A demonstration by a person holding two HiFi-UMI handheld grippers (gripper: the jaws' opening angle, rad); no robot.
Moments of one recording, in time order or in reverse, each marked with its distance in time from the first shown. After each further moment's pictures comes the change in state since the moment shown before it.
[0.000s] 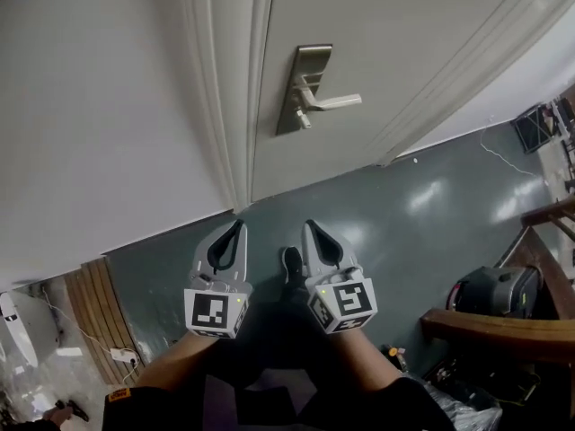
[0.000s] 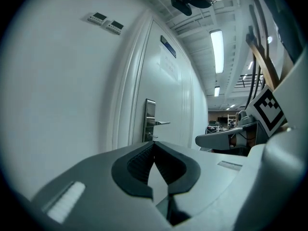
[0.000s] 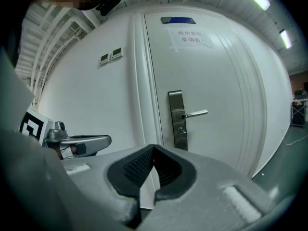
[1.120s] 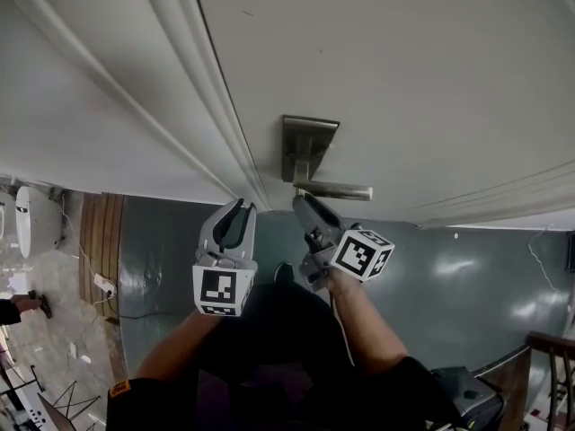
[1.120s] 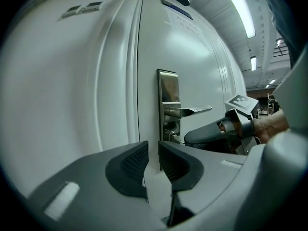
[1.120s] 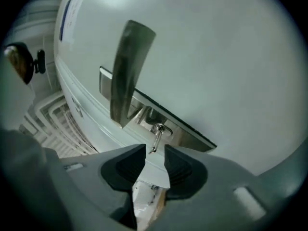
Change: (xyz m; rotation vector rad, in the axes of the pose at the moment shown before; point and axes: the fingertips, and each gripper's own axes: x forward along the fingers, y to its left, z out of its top) left arm 0.181 0.032 -0.012 0.070 0.129 0.450; right arm 0.213 -0.118 0.004 0.670 0.326 0.672
